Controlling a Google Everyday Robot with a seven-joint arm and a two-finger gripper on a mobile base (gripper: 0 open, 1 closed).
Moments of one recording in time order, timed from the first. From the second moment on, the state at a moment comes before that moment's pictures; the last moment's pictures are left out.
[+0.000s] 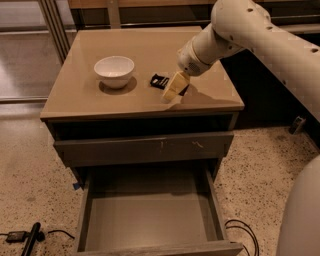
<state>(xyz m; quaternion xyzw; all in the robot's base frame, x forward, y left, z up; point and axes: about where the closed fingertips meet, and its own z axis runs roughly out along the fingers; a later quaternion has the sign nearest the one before) 0.708 -0.047 0.854 -0.59 0.73 0.10 0.34</state>
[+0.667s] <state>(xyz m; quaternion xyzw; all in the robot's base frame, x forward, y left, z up) 0.741 -0.044 0.837 -0.58 0.74 0.10 0.32</state>
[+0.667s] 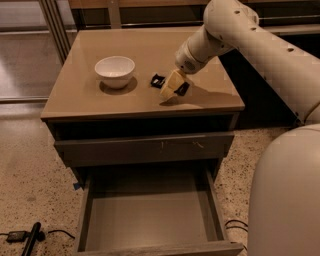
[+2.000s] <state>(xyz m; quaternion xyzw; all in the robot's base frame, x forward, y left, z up) 0.752 -0.037 0.816 -0.57 0.75 0.11 0.31</state>
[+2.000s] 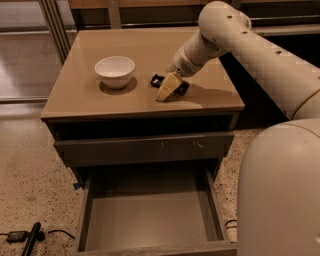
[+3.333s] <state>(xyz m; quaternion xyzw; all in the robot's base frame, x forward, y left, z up) 0.748 -0.036 0.823 -0.57 0.75 0.11 0.31</state>
